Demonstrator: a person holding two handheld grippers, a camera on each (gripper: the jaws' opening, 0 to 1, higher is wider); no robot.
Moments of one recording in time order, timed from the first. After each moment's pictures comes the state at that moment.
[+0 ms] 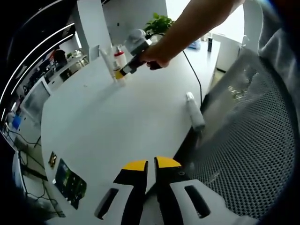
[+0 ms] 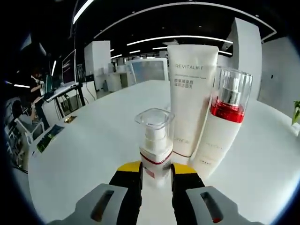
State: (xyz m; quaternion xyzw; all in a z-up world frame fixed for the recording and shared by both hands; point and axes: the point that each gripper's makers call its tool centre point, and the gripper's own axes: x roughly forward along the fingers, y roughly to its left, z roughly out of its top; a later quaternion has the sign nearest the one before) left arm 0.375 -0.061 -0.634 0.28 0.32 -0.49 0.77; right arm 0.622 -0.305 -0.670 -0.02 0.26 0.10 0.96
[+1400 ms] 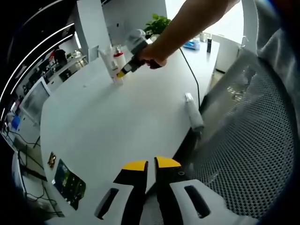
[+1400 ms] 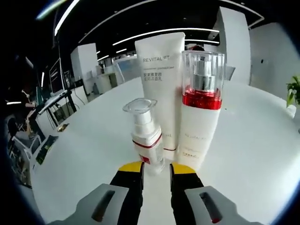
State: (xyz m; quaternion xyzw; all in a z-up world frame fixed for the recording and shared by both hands) left arm 0.374 -0.063 -0.634 0.27 0.32 -0.49 0.76; right arm 0.618 -0.328 -0.675 0.04 0.29 0.06 0.95
